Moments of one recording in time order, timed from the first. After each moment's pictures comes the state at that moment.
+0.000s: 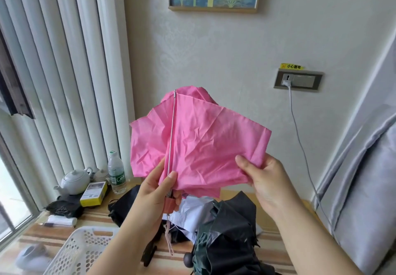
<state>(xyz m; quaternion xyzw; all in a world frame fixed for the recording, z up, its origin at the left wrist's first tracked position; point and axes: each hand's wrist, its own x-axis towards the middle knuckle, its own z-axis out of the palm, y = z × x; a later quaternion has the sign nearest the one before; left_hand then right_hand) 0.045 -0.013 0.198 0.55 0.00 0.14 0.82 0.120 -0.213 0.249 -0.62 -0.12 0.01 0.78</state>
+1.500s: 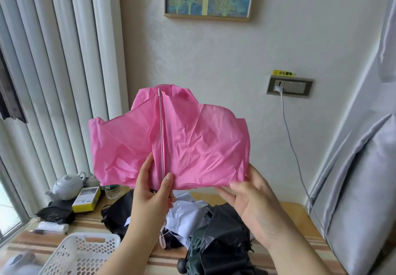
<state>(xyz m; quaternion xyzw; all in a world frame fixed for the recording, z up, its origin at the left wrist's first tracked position) 0.045 -0.035 0.204 0.61 0.08 0.31 0.72 0.084 -0.219 0.243 -0.53 -0.26 0.13 0.79</state>
